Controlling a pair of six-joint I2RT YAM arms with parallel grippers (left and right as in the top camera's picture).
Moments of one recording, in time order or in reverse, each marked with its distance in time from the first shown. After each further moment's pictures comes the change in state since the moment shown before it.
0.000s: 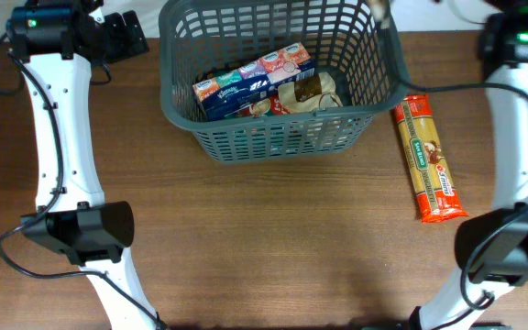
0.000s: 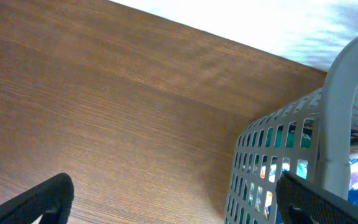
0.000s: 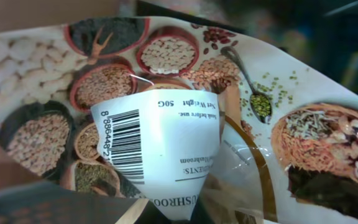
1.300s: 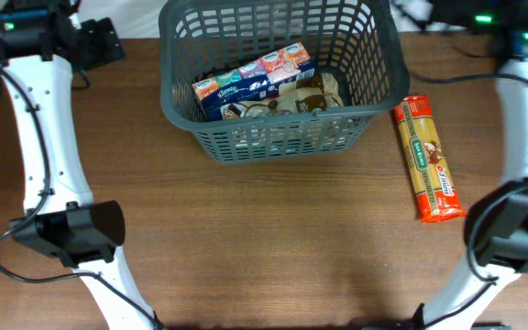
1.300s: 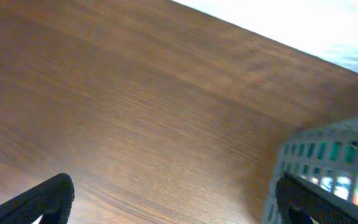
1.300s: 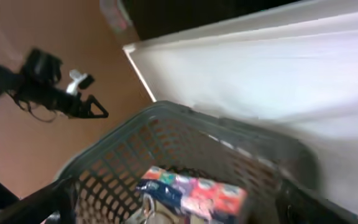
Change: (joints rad) left arm 0.084 0.000 0.000 -0.035 -0.068 0.023; right arm -0.186 0.107 0.002 -0.468 -0.254 0.039
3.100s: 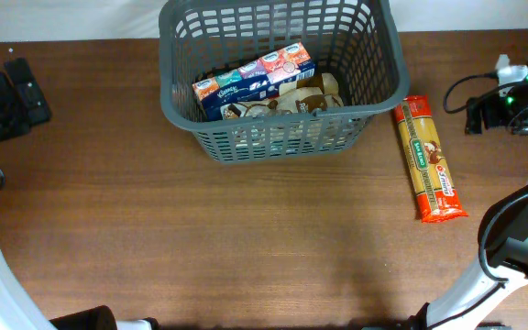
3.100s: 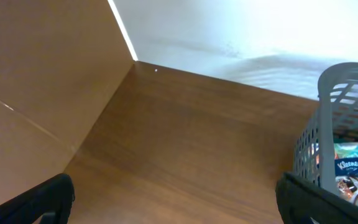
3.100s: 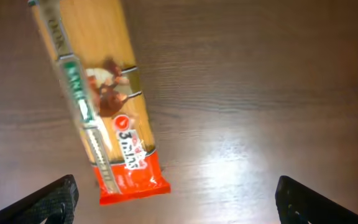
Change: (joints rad) left arm 0.075 -0.569 0.013 -0.174 -0.082 0.225; right arm -0.093 0.000 -0.005 -1.182 1.401 -0.521
